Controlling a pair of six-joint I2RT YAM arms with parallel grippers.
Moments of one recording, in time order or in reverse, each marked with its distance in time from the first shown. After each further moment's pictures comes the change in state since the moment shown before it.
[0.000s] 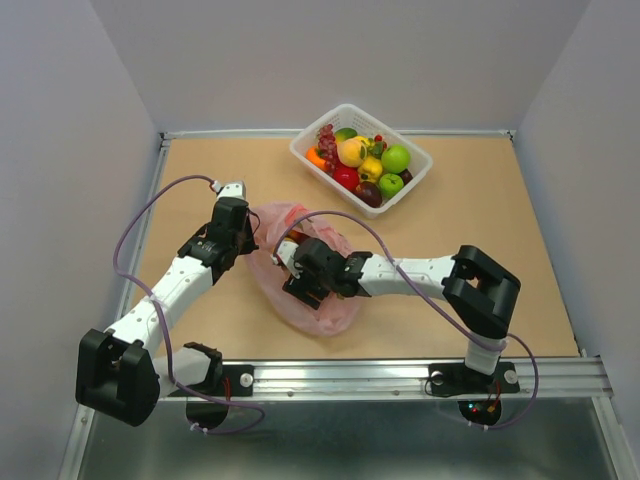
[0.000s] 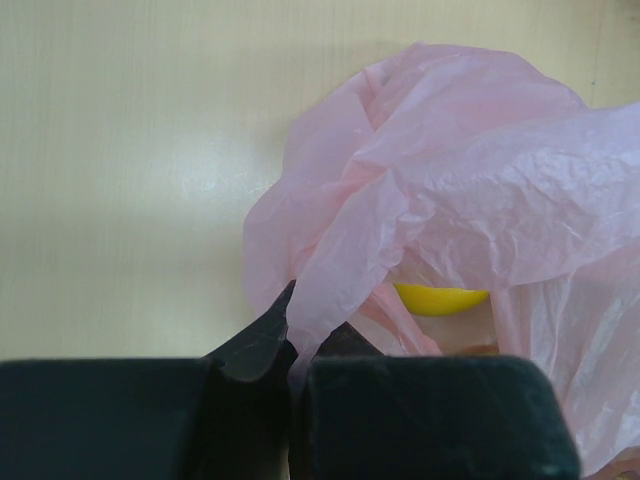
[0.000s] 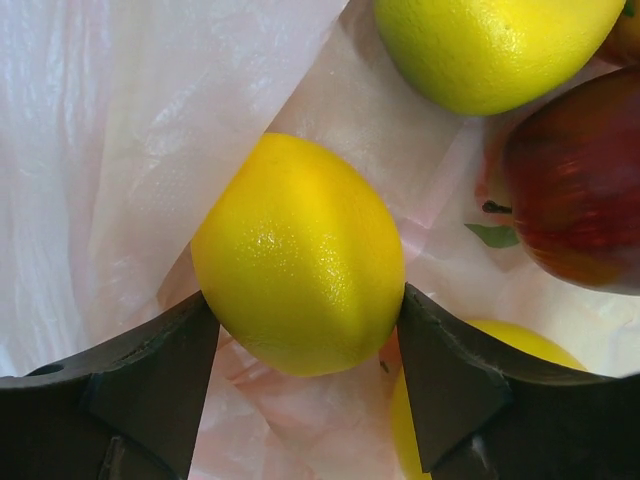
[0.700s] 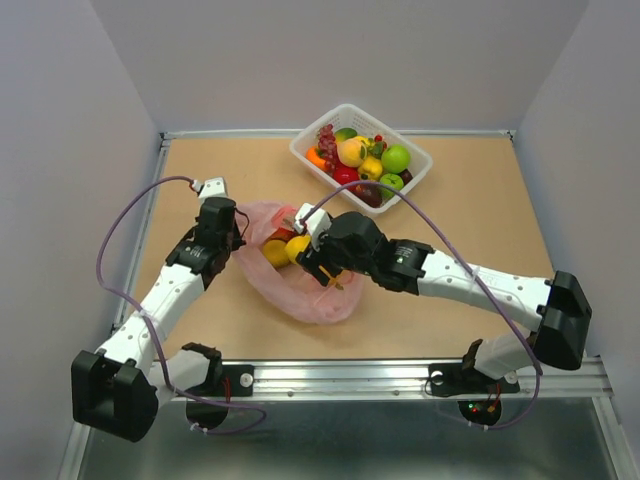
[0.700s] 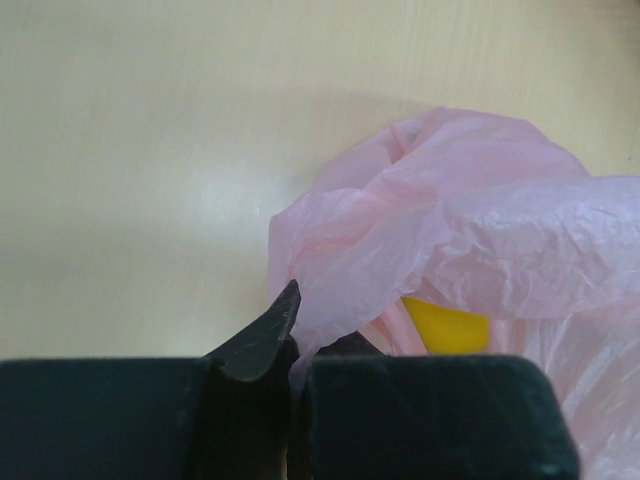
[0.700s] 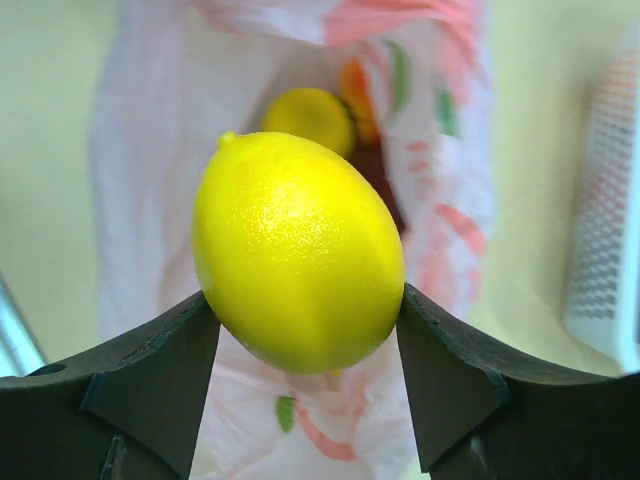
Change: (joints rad) left arm 0.042 -0.074 0.000 -0.016 -0.112 -0.010; right arm -0.015 -0.387 0.004 -0.034 0.052 -0.002
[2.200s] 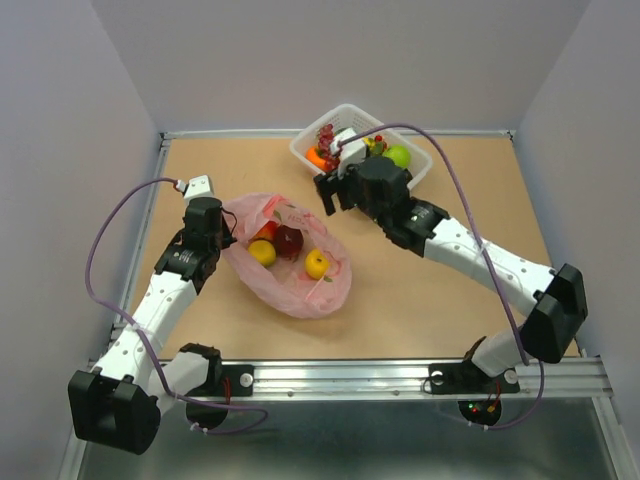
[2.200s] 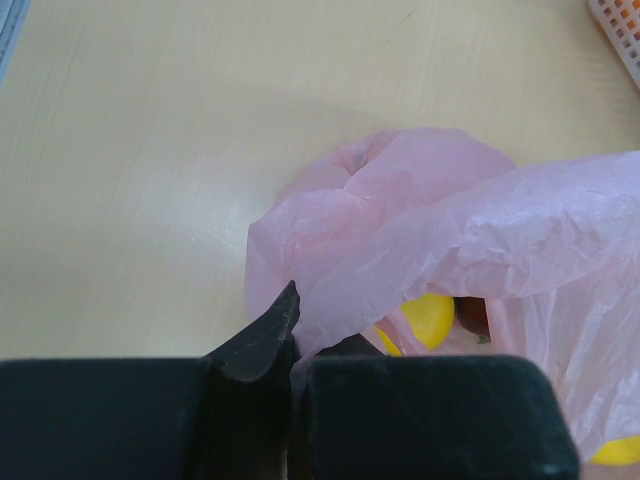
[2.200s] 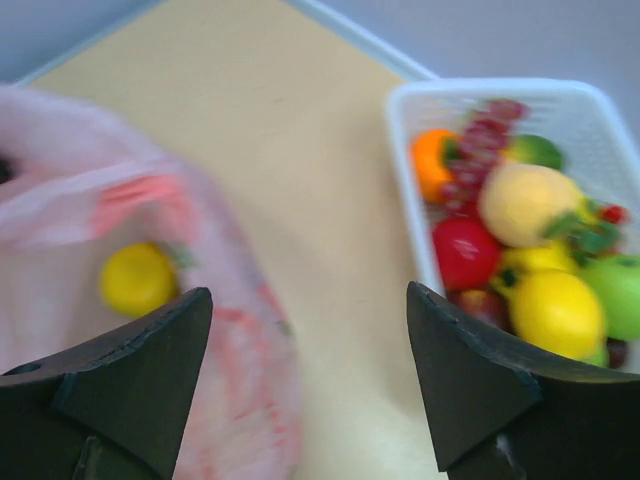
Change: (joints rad) left arm 0.077 -0.079 0.000 -0.005 0.019 -0.003; right arm -0.290 0.064 0.180 0.168 0.125 0.051
